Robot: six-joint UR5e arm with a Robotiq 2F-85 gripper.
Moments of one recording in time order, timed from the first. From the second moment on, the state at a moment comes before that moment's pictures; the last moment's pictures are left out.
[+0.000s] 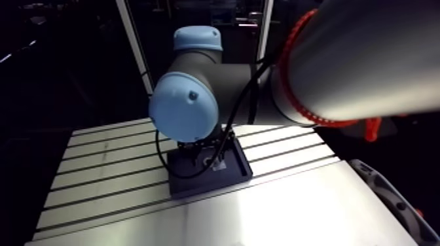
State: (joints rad) arm -0.30 -1.26 2.08 -2.31 -1.58 -1.86
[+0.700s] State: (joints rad) arm -0.30 -1.24 2.07 -2.31 -1.59 -1.86
